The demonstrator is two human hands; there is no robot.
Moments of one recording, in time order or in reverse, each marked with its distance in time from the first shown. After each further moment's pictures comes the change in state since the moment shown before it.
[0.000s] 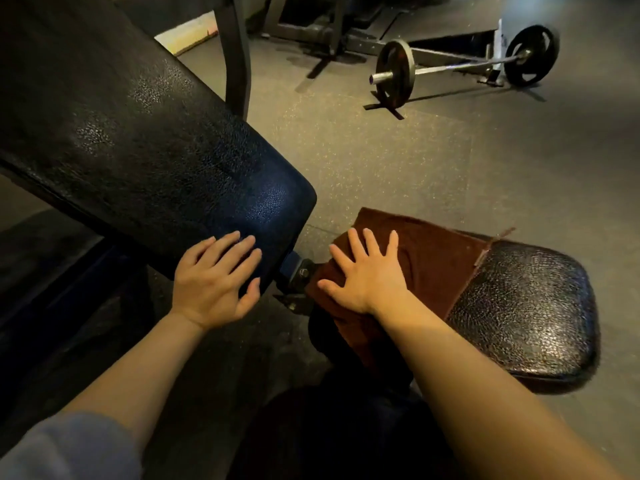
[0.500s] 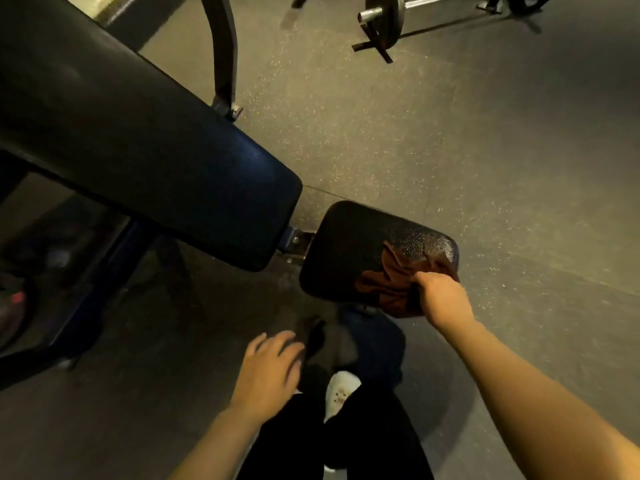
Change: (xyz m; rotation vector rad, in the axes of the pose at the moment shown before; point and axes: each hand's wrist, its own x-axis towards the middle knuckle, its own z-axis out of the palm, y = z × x) left_hand -0.013 0.120 -0.238 -0.662 -0.745 -0.263; right_hand -0.199 0.120 -0.074 0.415 -0.072 0.233
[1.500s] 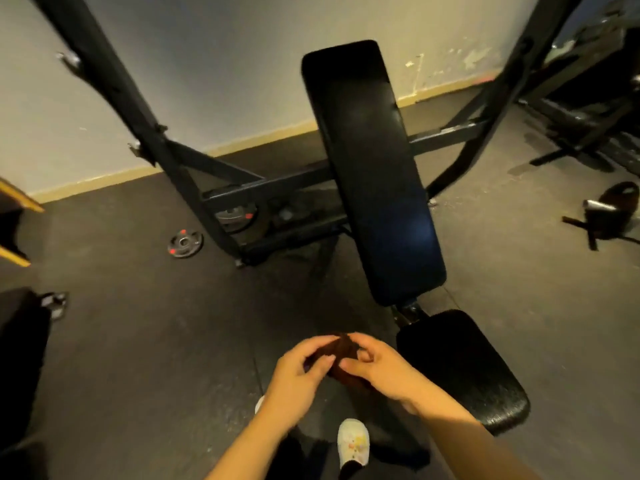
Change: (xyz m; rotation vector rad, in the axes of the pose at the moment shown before) left_hand -0.164 0.199 -0.232 -1.105 0.780 -0.781; right_hand -0.210 -0.211 -0.181 0.614 -0.880 -0.616
